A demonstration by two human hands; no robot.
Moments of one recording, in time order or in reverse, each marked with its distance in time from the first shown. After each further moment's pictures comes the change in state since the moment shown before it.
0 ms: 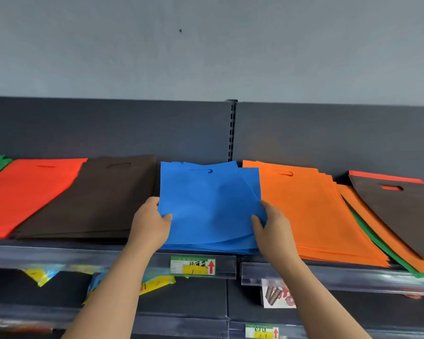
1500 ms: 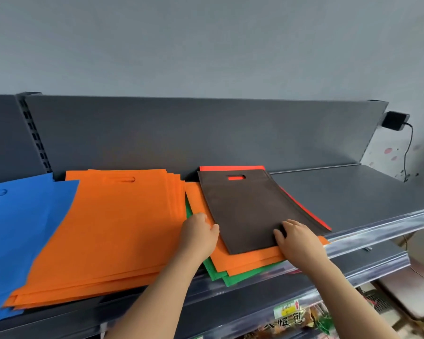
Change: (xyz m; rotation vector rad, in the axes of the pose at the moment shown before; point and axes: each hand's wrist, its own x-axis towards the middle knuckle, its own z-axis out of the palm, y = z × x) left_hand -0.097 0.272 0.359 -0.006 -0.464 0.240; right_hand 0.022 0.324 -0.294 -0.721 0.065 0.281
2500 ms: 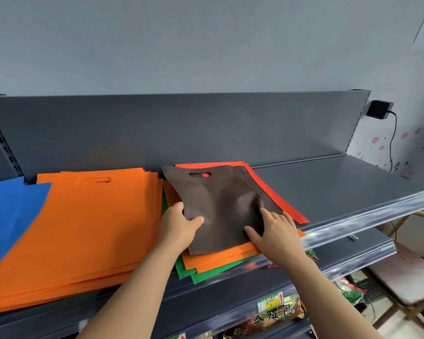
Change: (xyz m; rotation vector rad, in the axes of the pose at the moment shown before) left_hand 0.012 0.007 0.020 -0.177 0.083 0.028; right_hand -0.003 0.014 -0.001 0.002 0.006 -0.075
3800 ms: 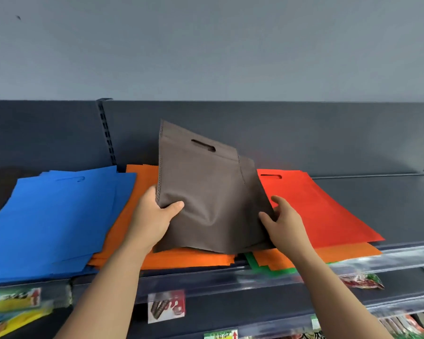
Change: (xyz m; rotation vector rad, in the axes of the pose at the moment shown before) left_hand -0.045 -0.042 -0.171 -0.288 0.263 0.030; right_hand 0.000 -0.131 -0.015 0.721 0.032 0.006
